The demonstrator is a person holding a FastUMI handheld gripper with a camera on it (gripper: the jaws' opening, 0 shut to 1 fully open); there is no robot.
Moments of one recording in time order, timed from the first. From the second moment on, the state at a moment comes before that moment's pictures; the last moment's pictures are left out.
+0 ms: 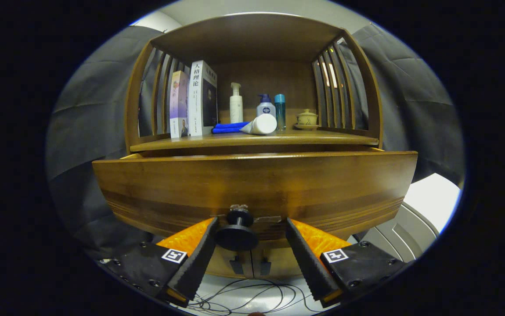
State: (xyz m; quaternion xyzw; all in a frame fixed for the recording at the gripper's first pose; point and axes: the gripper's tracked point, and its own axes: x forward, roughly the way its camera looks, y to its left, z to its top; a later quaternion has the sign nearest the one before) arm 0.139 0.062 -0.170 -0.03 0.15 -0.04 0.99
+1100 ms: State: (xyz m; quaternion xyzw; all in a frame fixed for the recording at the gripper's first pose) arm 0.222 0.054 -0.173 -0.04 0.13 -0.05 0.99
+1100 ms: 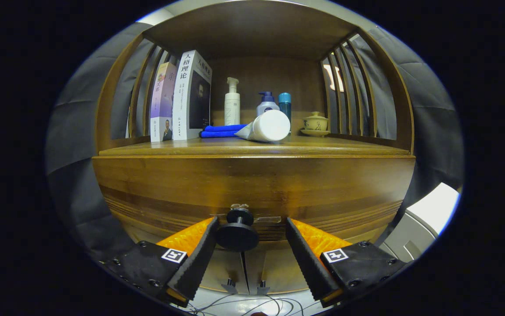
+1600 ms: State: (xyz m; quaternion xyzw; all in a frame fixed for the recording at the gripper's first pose) arm 0.180 0.053 -0.123 -0.05 0.09 -0.03 0.99
